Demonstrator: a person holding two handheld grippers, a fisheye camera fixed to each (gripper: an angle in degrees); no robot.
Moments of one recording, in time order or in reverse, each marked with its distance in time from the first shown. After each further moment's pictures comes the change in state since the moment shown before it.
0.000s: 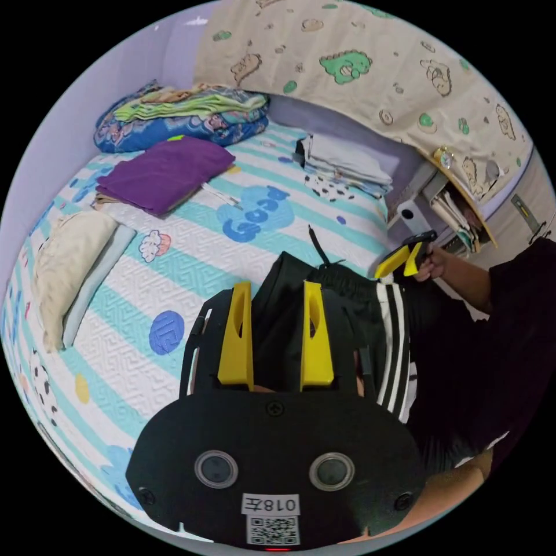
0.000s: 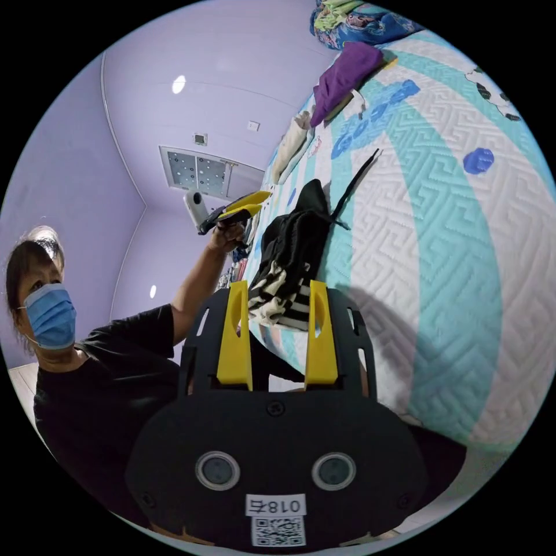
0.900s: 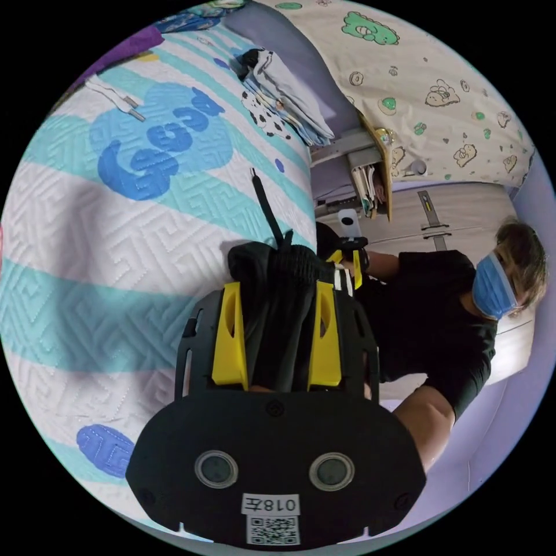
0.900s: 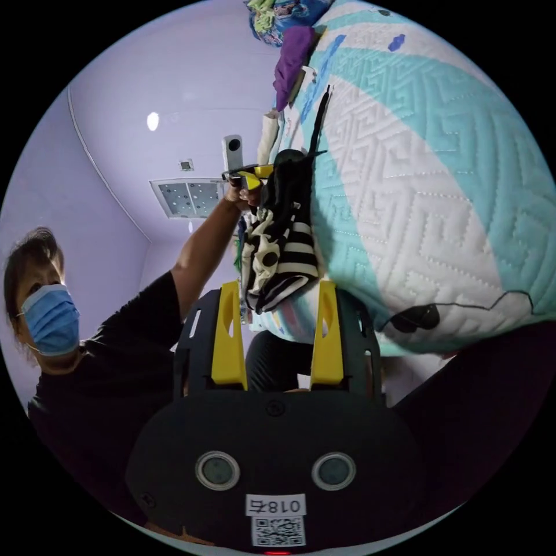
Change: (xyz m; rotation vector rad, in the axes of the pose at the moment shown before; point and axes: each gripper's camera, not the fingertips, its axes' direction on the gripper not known) left arm -0.111 -0.143 0.157 -0.502 0.753 0.080; right arm 0.001 0.055 0.040 0.088 -0.093 0.200
